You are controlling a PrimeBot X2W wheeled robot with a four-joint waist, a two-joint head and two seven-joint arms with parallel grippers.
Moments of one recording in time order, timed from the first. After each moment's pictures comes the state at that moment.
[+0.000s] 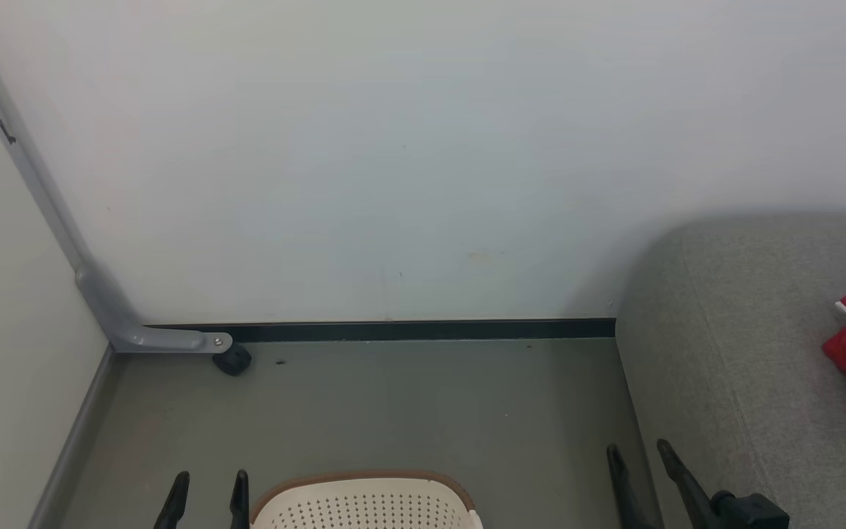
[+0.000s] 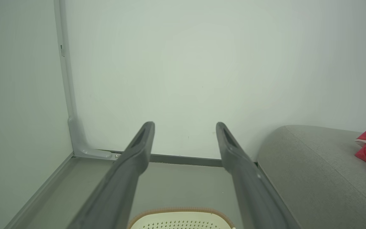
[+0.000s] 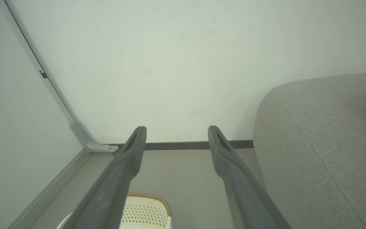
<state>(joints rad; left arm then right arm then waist) 0.15 0.06 -0.06 0.04 -0.31 -0.09 -0.25 -0.07 -0.06 0.23 0.33 0.26 0.04 -0.26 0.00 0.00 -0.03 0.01</state>
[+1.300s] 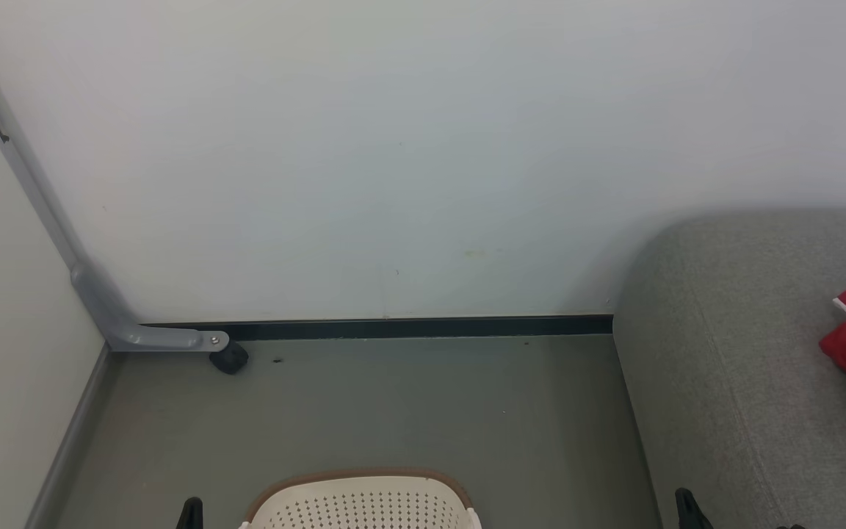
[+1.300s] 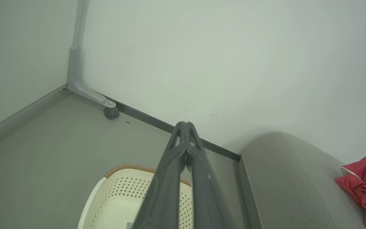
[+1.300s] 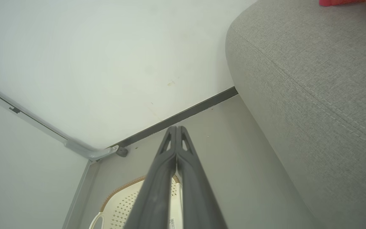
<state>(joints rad) 0.13 0.05 -0.03 0.16 -0.64 -0.10 -0.15 -0.01 -0.05 0.14 0.38 0.60 0.06 -0.16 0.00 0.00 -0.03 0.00</state>
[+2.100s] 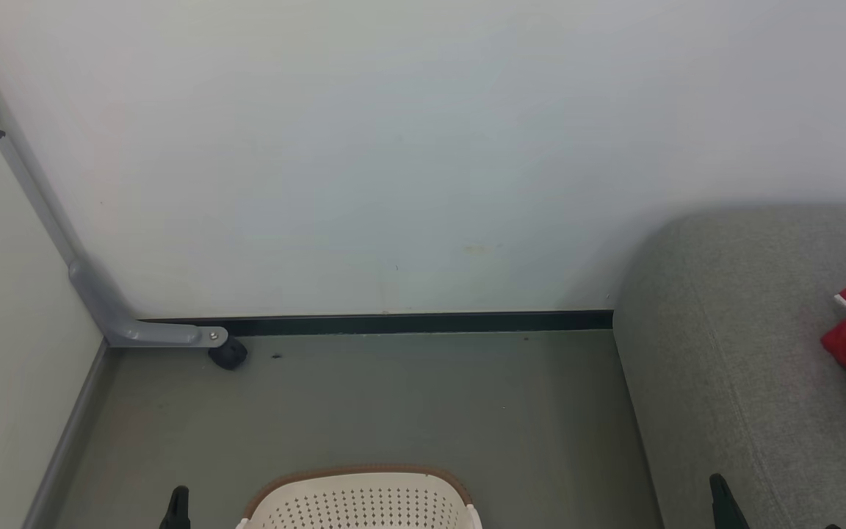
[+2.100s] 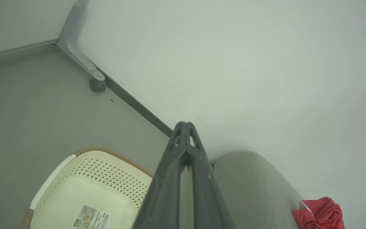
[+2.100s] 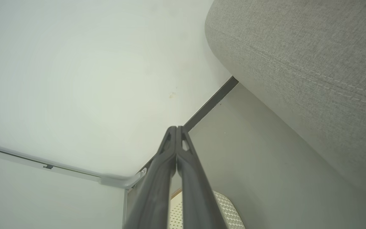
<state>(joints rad) 0.06 0.05 0.01 0.21 -0.95 -0.11 -0.06 -0.03 -0.05 0.04 0.36 0.93 0.08 -0.06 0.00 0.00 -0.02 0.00</state>
